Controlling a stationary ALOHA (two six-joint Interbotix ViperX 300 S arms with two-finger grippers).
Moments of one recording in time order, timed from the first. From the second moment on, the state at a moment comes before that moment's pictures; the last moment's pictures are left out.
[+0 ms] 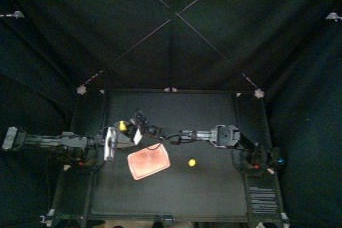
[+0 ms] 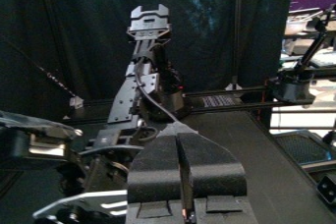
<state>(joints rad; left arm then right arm) 0.00 -0.96 1.20 0.09 -0.36 0.00 -0.15 0.67 -0.33 0.15 -0.19 0.29</state>
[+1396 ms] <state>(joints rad) 0.02 -0.96 1.21 0.12 -0.36 0.00 -0.14 -0.10 0.75 -0.28 -0.67 0.27</state>
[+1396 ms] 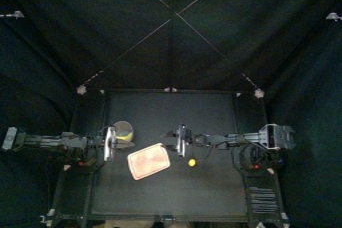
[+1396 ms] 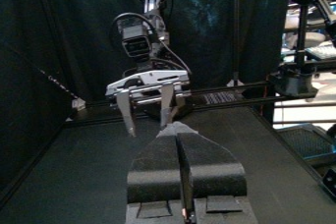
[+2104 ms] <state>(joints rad) 0.03 -0.96 1.25 0.12 -0.36 0.00 -0.15 -0.55 1.10 -0.24 -0.69 0.29</state>
